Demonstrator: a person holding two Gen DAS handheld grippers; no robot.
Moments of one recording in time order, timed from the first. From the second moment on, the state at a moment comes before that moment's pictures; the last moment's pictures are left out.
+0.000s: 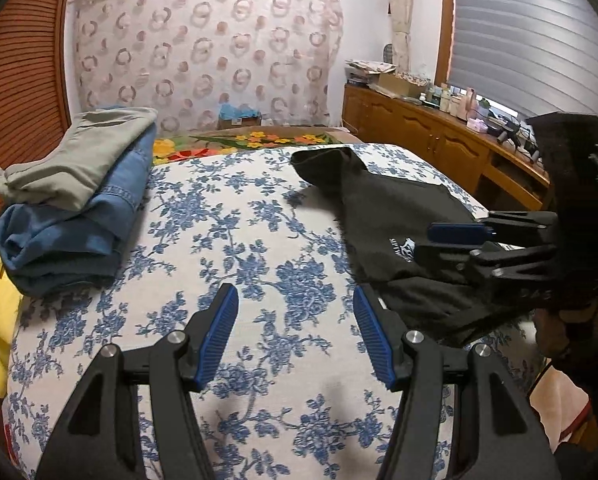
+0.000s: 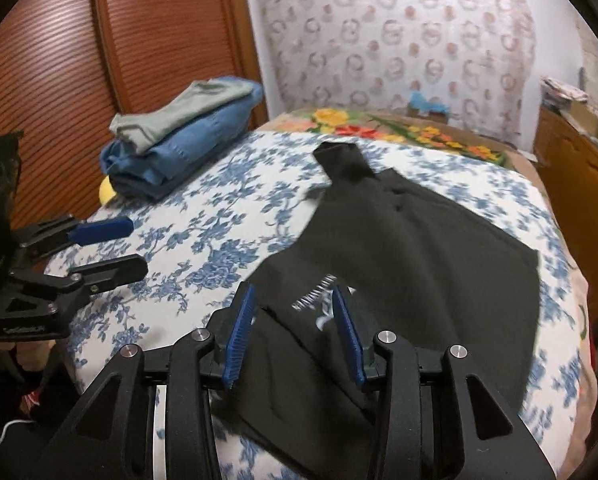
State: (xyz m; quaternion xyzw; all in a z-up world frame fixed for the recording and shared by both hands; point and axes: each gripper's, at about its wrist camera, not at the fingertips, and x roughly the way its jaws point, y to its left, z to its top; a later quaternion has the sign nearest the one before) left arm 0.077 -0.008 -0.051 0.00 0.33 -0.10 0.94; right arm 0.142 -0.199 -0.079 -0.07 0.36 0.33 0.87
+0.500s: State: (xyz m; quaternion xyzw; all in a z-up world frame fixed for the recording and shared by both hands) left arm 0.086 0.009 -0.051 -0.01 0.33 -0.10 0.94; right arm 0.161 -0.149 -0.108 -0.15 0.40 0.36 0.83
